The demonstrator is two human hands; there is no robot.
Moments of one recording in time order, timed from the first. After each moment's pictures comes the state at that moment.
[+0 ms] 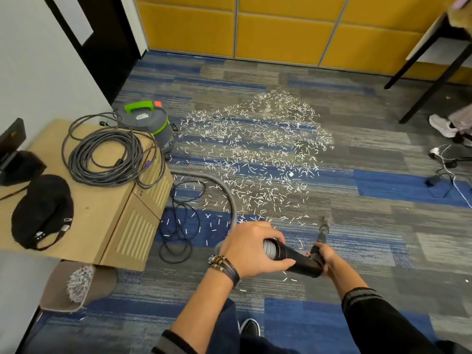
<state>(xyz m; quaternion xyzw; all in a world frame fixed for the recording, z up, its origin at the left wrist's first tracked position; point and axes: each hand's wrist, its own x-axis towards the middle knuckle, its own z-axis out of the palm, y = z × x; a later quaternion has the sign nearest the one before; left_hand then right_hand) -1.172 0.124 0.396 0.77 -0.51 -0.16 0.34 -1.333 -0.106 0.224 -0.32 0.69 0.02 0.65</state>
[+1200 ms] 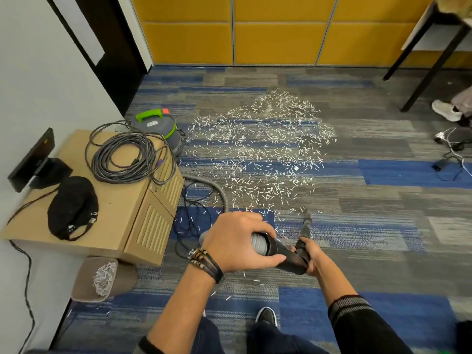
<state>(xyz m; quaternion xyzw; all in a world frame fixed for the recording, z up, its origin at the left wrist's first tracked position) -1.208 0.208 0.458 0.75 -0.56 -0.13 0.32 -1.348 0.001 0.235 -0.22 0.64 0.00 0.73</state>
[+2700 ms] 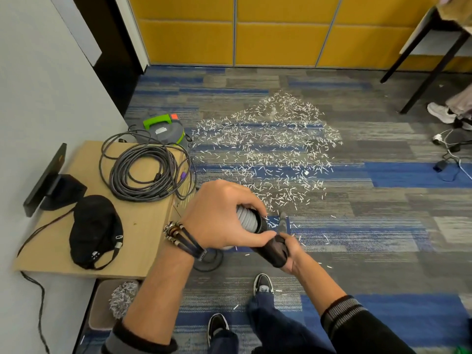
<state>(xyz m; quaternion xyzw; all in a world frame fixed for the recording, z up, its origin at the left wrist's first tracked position) -0.994 0.288 0.518 0.69 -0.61 -0.11 0.38 -1.150 0.117 0.227 -0.22 0.61 0.00 0.76</state>
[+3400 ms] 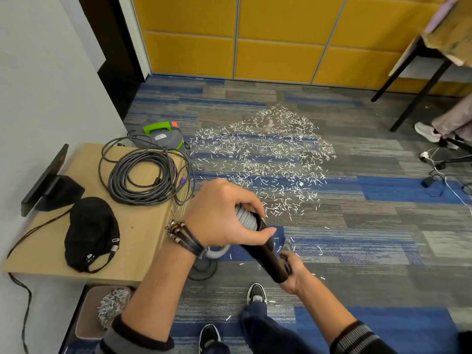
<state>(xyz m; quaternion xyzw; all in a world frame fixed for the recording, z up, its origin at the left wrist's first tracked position) -0.993 0.304 0.527 0.69 -0.60 -0.08 0.41 -1.169 0.154 0.289 -0.15 0.59 -0.05 0.79</state>
